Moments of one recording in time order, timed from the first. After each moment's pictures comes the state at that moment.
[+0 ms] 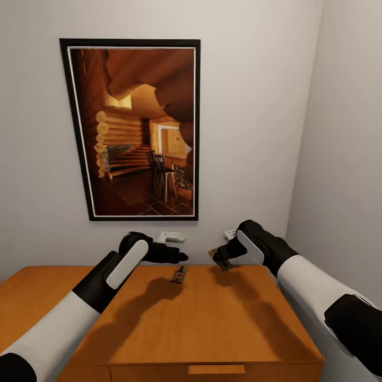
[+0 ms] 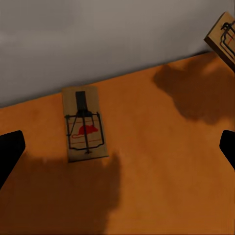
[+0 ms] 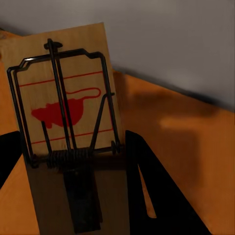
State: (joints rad) left arm -0.82 0.08 -0.57 -1.22 0.94 1.04 0.35; right arm -1.08 -0.09 0.70 -0.68 -0.61 1.04 0.06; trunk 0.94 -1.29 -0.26
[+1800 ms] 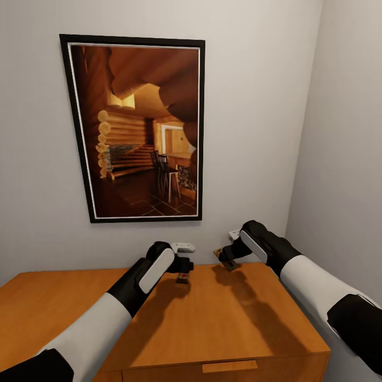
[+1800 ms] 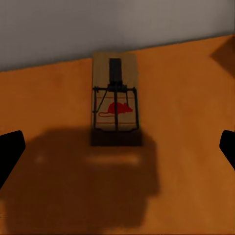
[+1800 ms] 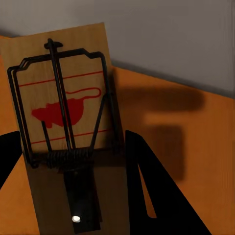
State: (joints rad) left arm -0.82 -0.12 -0.55 -0.96 0.88 0.93 0.62; right arm -1.08 -0.11 0.70 -0.66 -0.60 1.05 0.02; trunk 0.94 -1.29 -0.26
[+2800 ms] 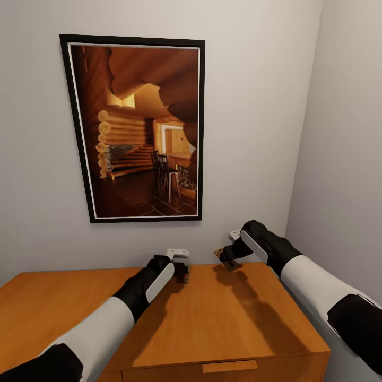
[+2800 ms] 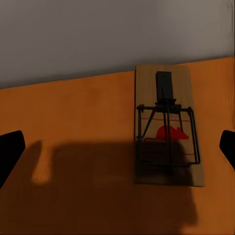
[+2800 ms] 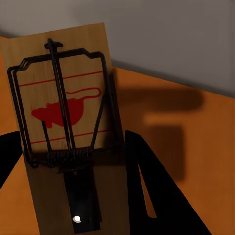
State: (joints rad) left arm -0.82 -0.14 -0.55 -0.73 0.64 0.67 0.45; right arm -1.08 -0.11 0.70 -0.66 -0.60 1.05 0.01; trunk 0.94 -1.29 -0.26
